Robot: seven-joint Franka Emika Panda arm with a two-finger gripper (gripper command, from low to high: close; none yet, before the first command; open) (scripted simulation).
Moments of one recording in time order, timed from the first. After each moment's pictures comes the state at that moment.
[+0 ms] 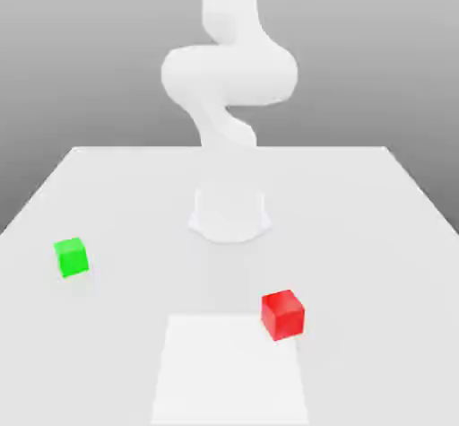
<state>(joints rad) 0.02 -0.74 0.00 -2.36 0.01 2.35 0.78</state>
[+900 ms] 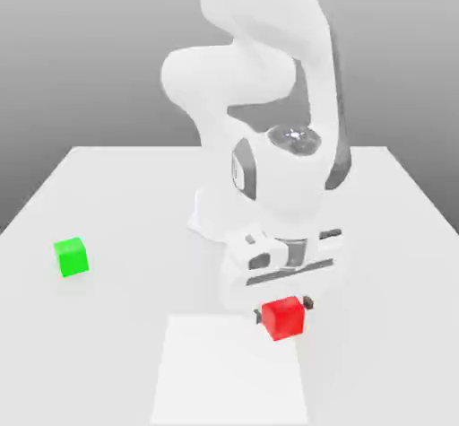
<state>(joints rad) 0.21 0.19 0.02 -2.88 -0.05 3.07 0.70</state>
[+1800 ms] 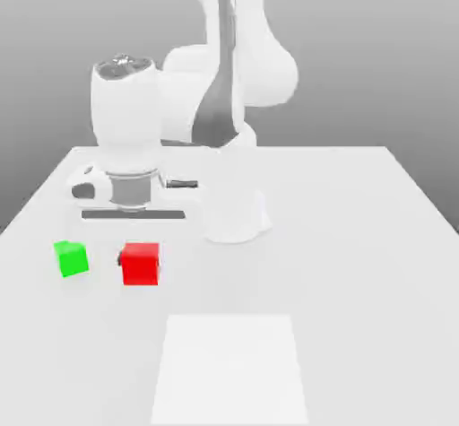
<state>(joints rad) -0.27 -0.22 -0.36 -2.91 -0.21 2.71 0.43</state>
